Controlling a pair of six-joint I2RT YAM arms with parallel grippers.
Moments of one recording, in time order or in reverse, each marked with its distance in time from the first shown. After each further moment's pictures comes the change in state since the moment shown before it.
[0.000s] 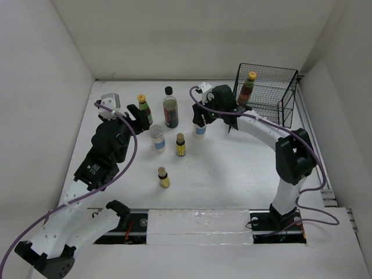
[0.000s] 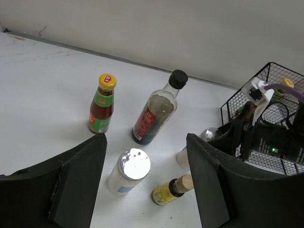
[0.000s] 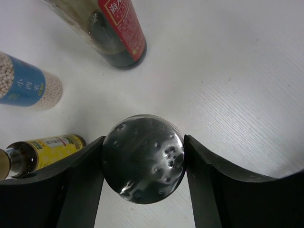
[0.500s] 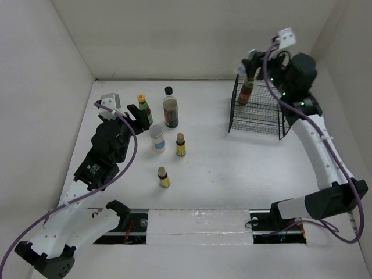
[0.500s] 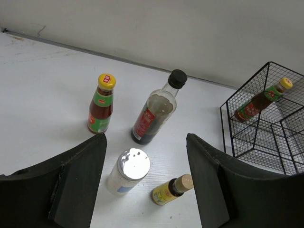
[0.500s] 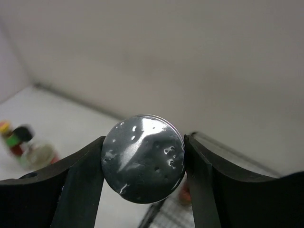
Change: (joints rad) left arm 0.000 0.000 0.000 0.000 0.003 0.000; right arm -0.272 -0.445 0.103 0.100 0.051 0.013
